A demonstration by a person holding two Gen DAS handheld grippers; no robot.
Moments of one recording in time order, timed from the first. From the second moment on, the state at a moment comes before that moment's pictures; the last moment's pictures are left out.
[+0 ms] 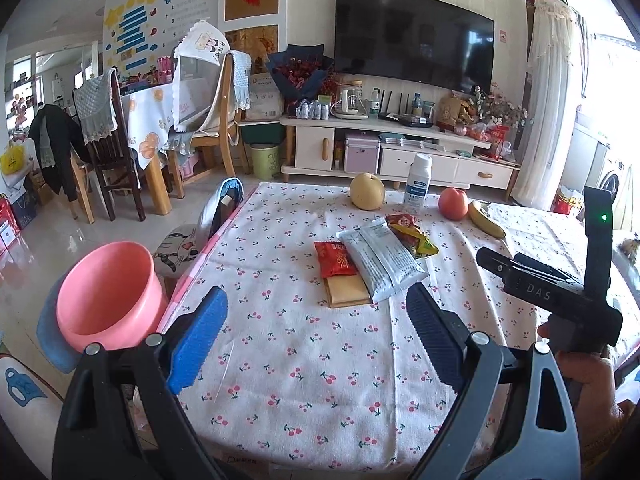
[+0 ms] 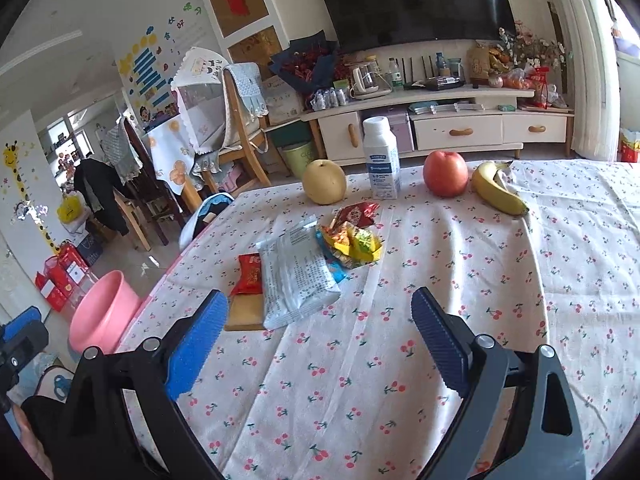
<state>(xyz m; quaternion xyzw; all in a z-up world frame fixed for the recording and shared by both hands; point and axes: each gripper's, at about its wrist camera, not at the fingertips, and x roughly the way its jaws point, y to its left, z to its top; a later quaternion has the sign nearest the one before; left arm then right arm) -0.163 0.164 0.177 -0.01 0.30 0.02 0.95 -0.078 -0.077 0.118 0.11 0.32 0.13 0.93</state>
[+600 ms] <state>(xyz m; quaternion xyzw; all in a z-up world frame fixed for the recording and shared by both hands) 0.020 0.131 0.094 -0.07 0.44 -0.07 0.89 0.056 -0.100 0.051 0.17 0.41 0.14 0.89</state>
